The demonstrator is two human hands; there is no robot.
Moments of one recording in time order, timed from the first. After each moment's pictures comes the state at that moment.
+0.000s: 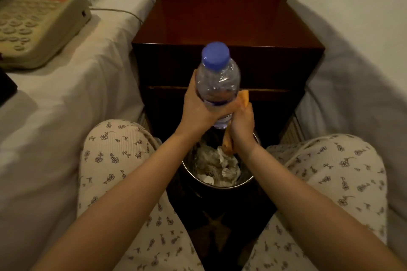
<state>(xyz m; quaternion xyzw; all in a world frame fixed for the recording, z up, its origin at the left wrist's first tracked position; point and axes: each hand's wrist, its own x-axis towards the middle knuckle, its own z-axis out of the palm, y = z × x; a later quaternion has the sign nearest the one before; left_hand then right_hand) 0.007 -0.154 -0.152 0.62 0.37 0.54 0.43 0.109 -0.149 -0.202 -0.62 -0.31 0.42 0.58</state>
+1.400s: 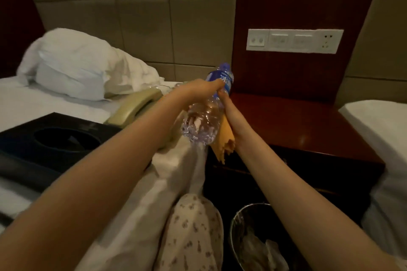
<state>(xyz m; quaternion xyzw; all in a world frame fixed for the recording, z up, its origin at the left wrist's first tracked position) -0.124 -0.106 0.083 0.60 0.68 0.31 0.29 -0.039 -0.091 0.011 -0.32 -0.44 0.66 0.52</state>
